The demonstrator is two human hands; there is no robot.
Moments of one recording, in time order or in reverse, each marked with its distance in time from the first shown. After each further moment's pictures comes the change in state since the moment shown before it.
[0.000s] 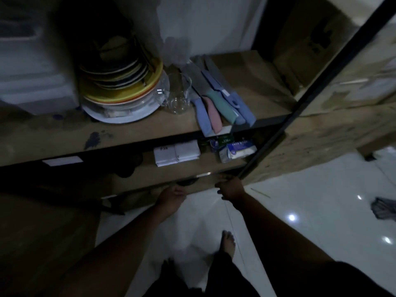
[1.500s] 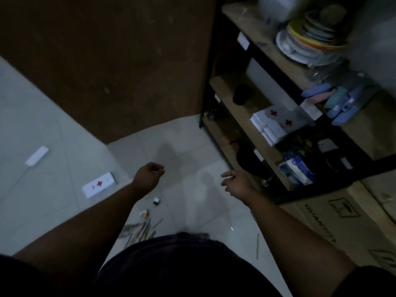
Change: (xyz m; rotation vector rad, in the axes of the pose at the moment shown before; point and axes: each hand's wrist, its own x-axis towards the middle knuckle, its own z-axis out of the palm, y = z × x) left_hand -0.364 -0.110 0.332 -0.577 1.146 -0.393; right_hand -0.079 0.120 -0.123 -0.868 -0.877 -0.592
